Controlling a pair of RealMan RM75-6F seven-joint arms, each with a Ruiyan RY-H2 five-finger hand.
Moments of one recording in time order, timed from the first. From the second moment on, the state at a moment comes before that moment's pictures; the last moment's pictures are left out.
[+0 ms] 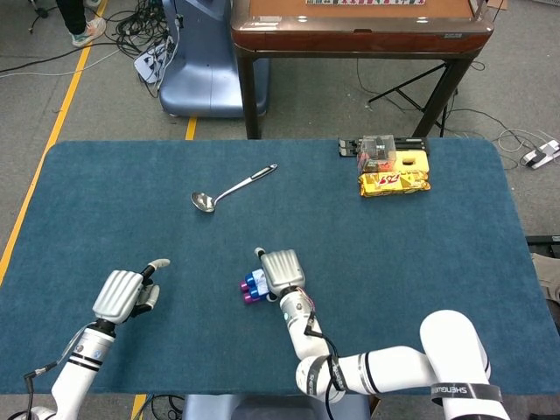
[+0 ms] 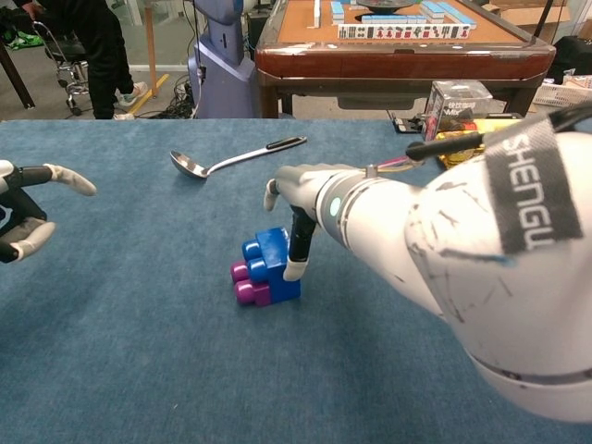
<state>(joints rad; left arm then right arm) -0.38 -1.42 -0.04 -1.48 1.46 1.24 0.04 1.13 -1.90 0.37 -1.61 -0.26 1.25 -1.01</state>
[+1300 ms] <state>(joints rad) -0.38 -1.43 -0.04 -1.48 1.46 1.24 0.04 1.15 -1.85 0.32 -1.60 -0.24 1.13 -0.94</state>
